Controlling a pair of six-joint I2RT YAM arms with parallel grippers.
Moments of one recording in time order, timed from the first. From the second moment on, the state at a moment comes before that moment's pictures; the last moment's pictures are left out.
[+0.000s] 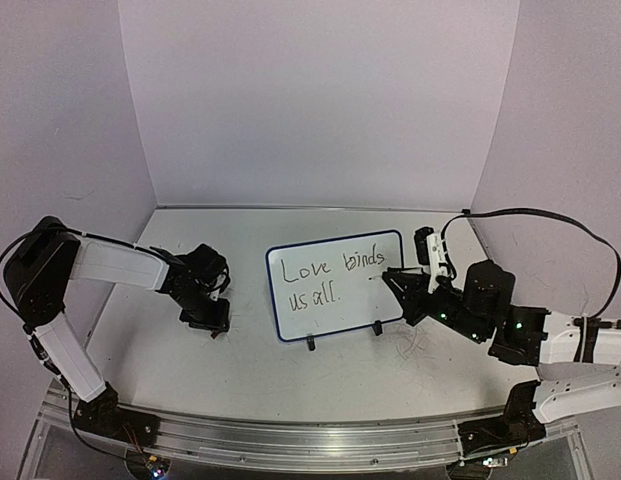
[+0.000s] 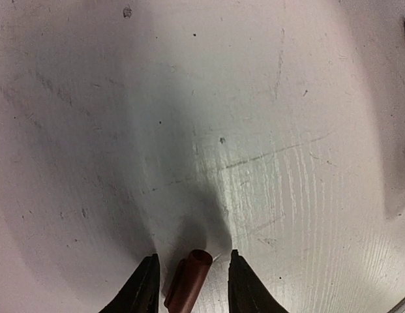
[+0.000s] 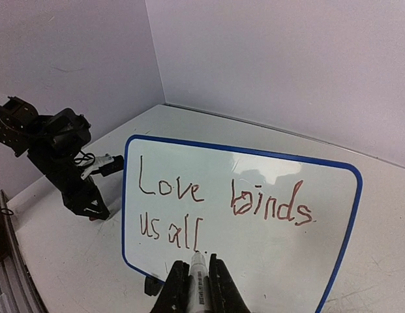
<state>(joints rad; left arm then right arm) -0.63 1.67 0.88 -0.46 0.05 -0.42 0.96 0.96 0.51 0.29 0.24 0.17</state>
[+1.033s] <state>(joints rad) -0.84 0.94 0.75 -0.29 0.06 -0.31 0.96 1.22 0.81 0.25 -0.09 0.37</state>
